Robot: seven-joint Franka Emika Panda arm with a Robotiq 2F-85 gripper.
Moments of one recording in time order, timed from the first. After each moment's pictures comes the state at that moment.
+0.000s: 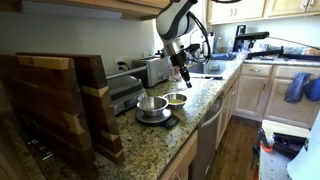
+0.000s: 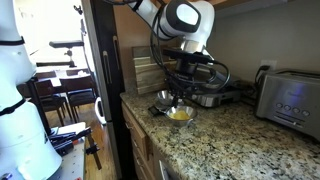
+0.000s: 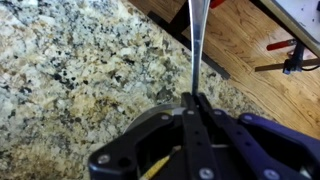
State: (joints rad) arm -0.17 0.19 -0.06 -2.03 -0.13 1.86 -0.81
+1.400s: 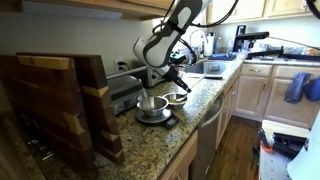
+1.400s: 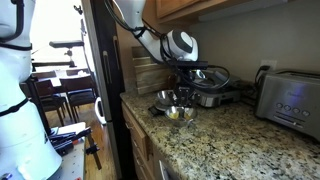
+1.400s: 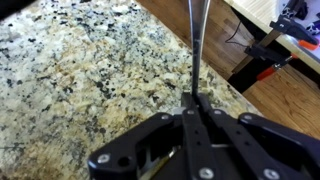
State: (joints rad) arm -0.03 0.40 -0.02 -1.92 -0.56 1.75 -0.64
